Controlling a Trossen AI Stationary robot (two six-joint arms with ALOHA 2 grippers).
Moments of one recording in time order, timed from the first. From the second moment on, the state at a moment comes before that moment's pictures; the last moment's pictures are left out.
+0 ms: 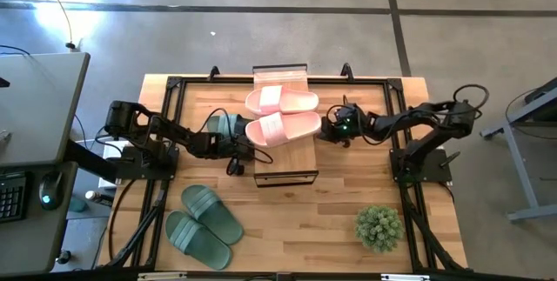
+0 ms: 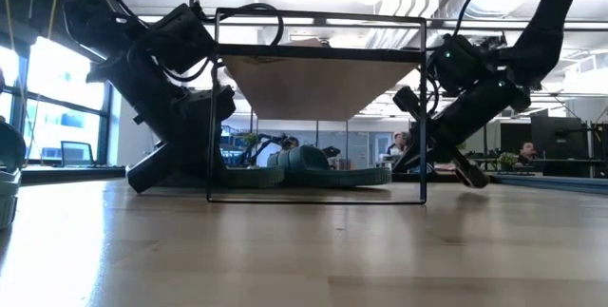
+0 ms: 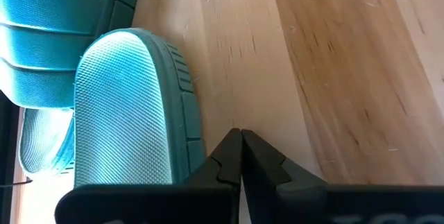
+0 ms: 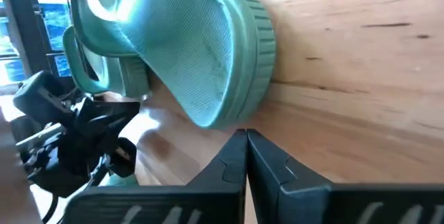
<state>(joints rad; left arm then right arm) 0.15 1.63 0.51 0.24 -0.35 0.49 -0.45 1.54 0.38 0.50 -0.30 1.35</state>
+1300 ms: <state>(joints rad) 0.15 1.63 0.51 0.24 -0.35 0.49 -0.58 1.63 0.38 0.64 -0.28 1.21</state>
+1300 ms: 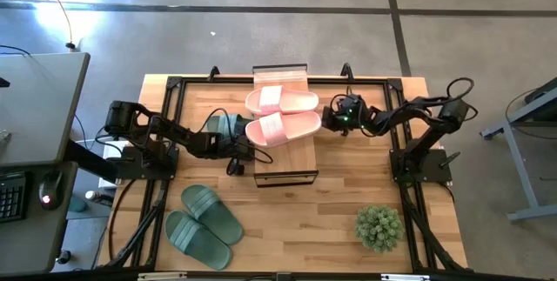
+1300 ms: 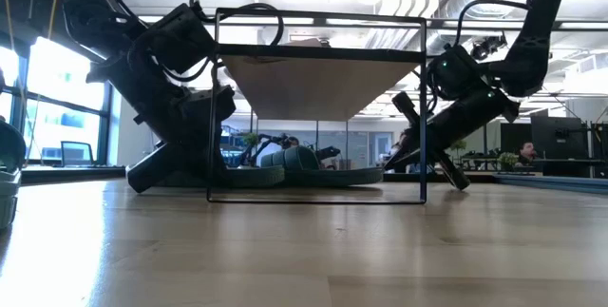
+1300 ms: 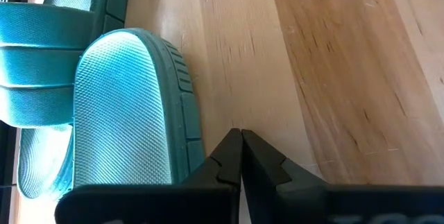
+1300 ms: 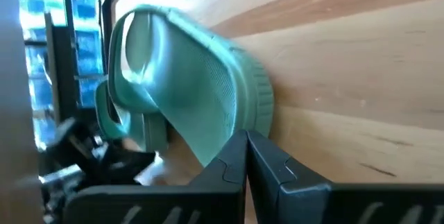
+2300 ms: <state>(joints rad) 0.15 1.63 0.51 0.23 -0.30 0.49 -0.37 1.71 0.38 0.77 -0.09 0.20</state>
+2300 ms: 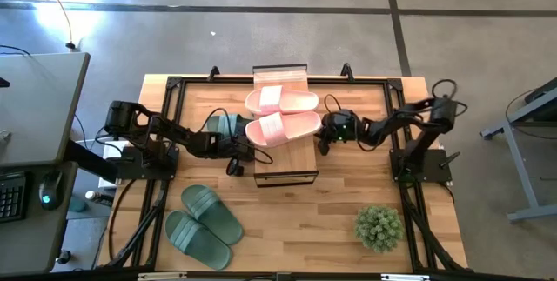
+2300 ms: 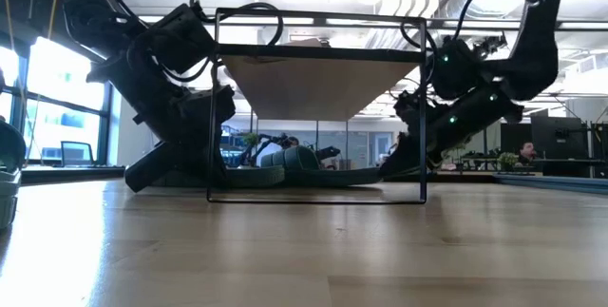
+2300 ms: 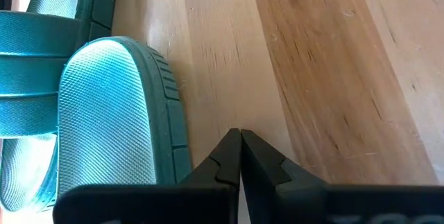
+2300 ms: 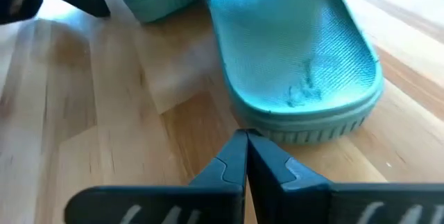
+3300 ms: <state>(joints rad) 0.15 1.63 0.51 0.23 -0.30 0.45 -0.44 1.79 0.47 0.80 0.10 0.27</state>
